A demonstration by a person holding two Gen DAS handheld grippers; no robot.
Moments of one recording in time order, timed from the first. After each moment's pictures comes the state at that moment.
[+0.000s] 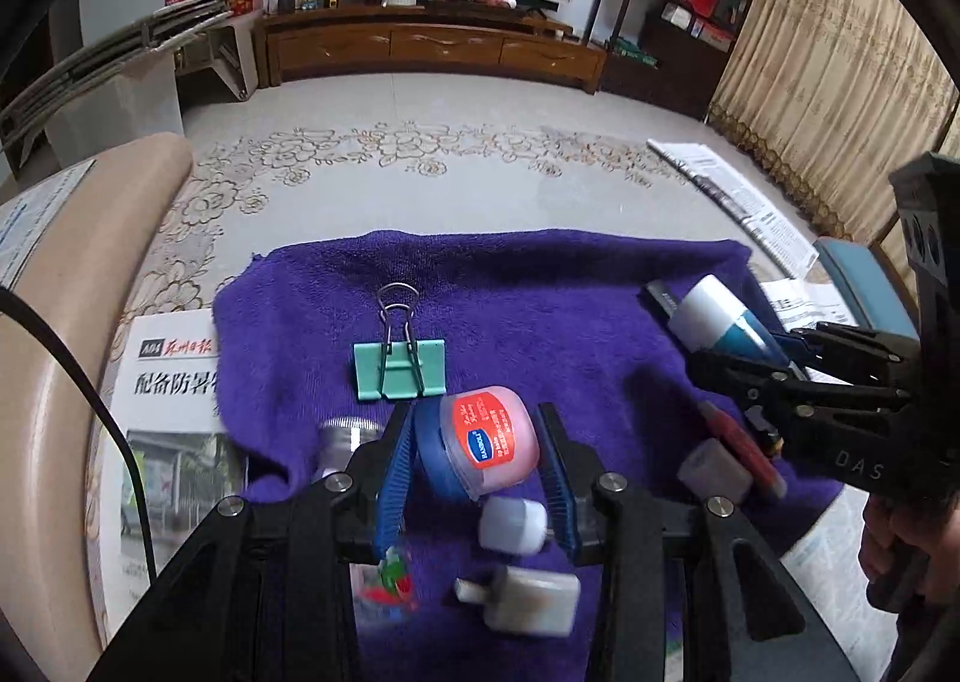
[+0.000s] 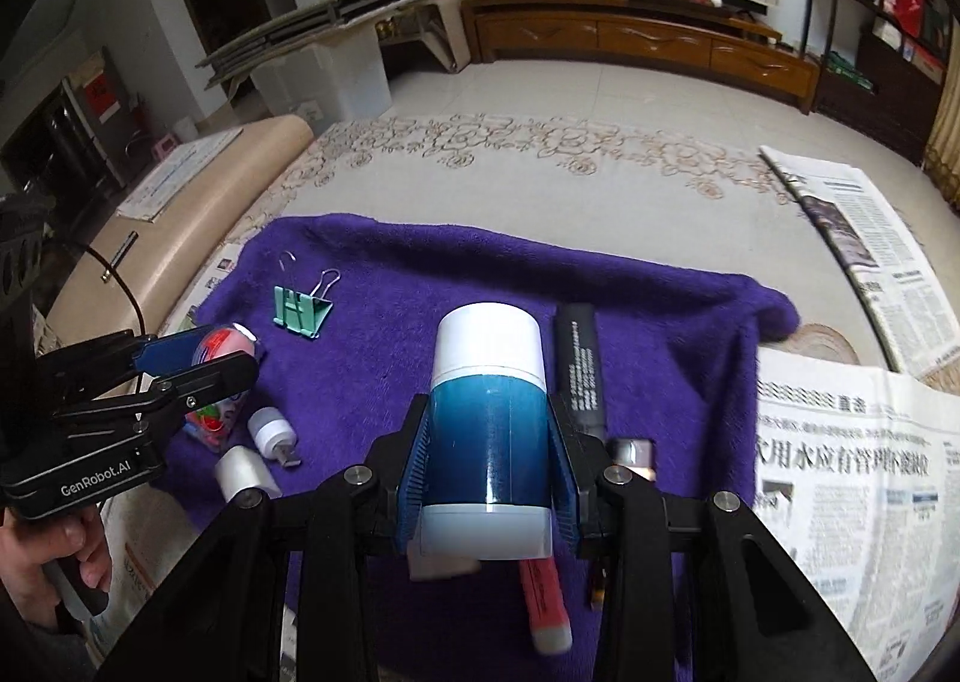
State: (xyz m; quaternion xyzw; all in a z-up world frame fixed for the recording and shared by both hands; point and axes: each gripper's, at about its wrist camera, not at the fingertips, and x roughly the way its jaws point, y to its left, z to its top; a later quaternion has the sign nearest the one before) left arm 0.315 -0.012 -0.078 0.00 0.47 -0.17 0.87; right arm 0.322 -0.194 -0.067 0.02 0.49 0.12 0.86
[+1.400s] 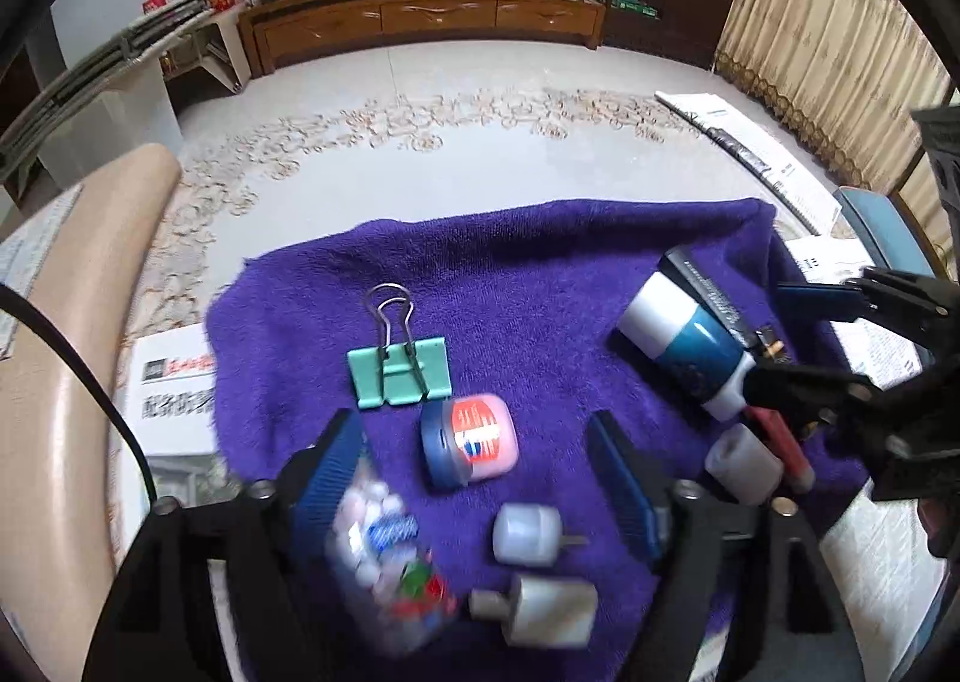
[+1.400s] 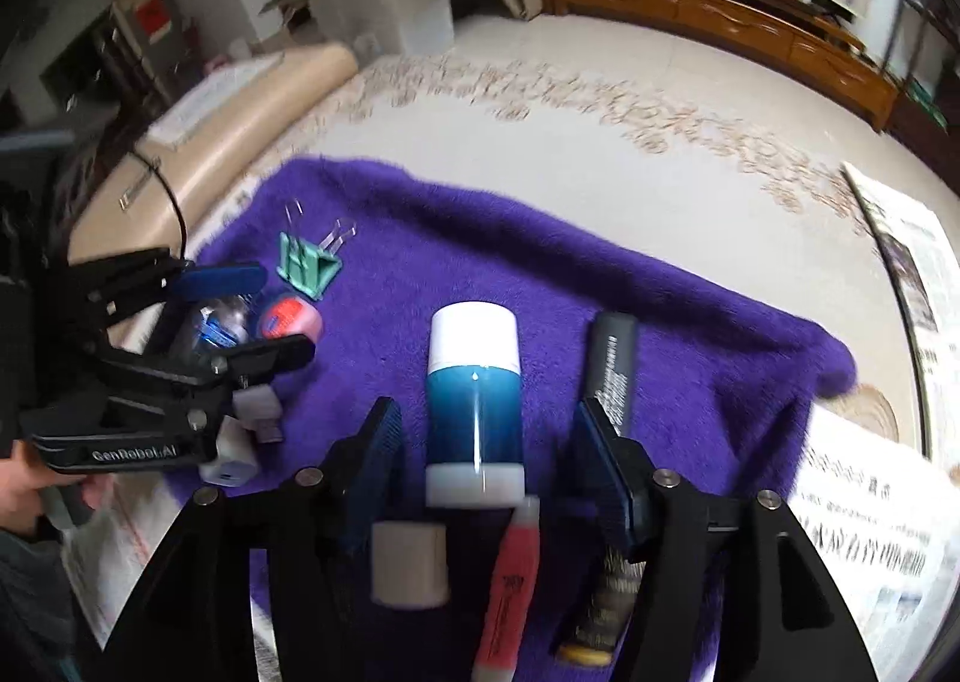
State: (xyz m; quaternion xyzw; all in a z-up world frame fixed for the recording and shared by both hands) left arm 0.319 -0.026 -0.074 0.06 0.50 -0.15 0.85; right arm 0.338 -0.201 -0.068 -0.01 0.52 0.18 0.83
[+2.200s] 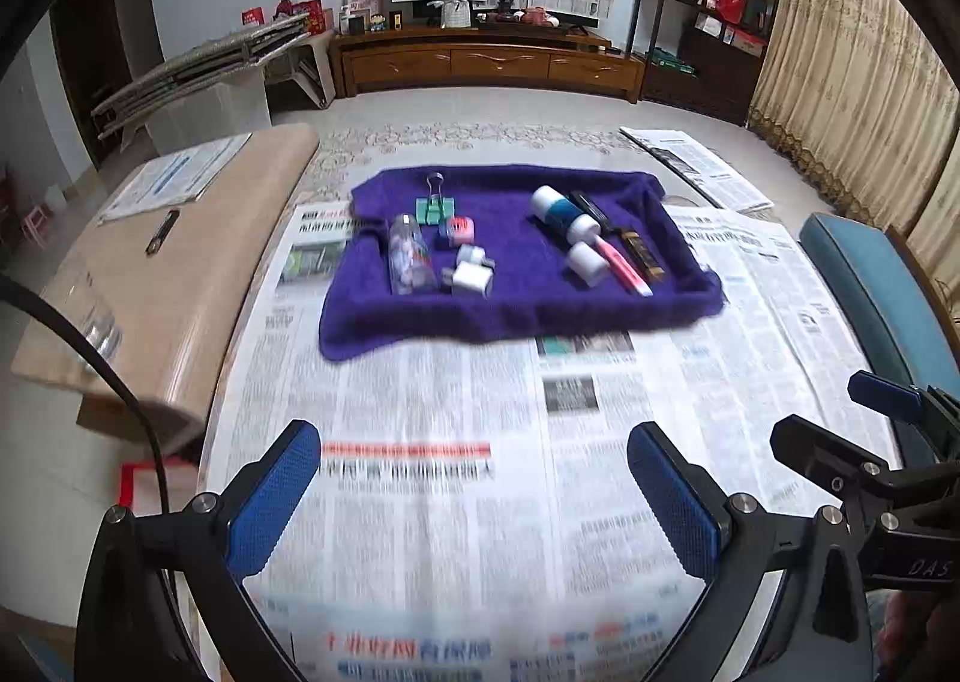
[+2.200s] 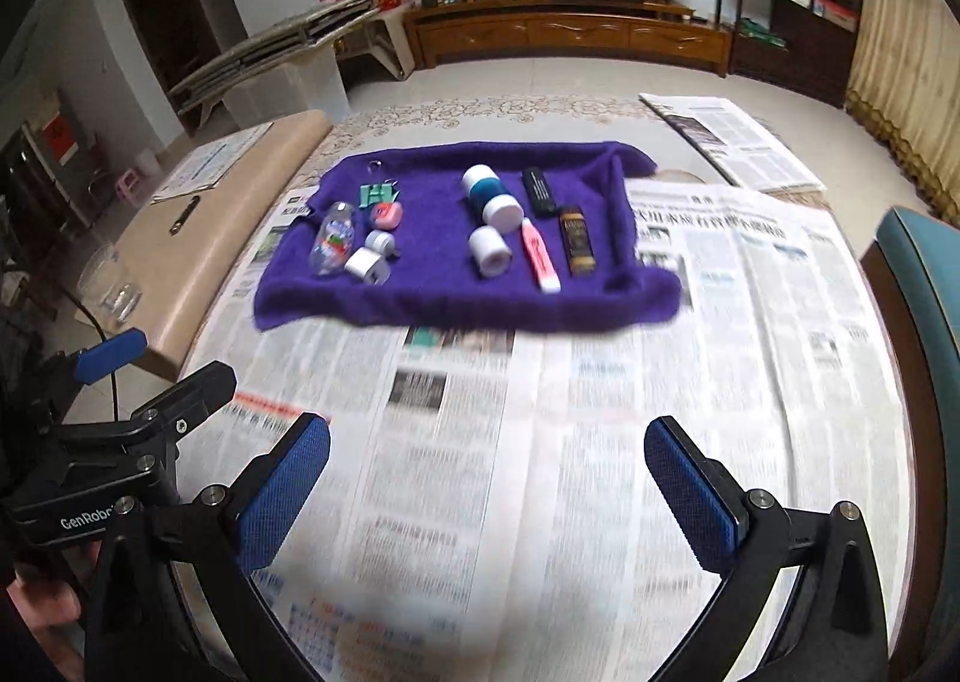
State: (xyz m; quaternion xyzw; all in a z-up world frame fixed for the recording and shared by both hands) left arm 0.056 0.001 0.023 0.02 0.45 -0.08 0.89; right arm 0.062 -0.188 0.023 0.07 0.48 0.03 0.87
